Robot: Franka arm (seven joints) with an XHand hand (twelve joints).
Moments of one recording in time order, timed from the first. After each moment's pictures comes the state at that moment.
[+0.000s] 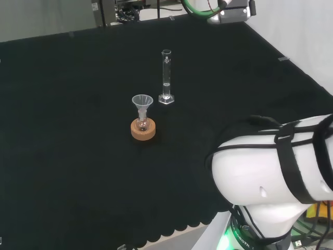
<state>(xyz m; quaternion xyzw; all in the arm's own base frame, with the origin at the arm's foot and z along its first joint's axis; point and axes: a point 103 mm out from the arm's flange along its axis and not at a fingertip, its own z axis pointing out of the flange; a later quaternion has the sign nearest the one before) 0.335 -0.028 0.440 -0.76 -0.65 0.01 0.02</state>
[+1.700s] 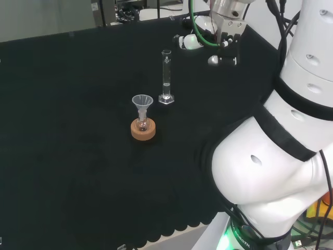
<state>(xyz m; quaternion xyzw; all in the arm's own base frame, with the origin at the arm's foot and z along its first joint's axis) 0.465 -0.099 0.247 -0.70 -0.70 -0.08 0.13</state>
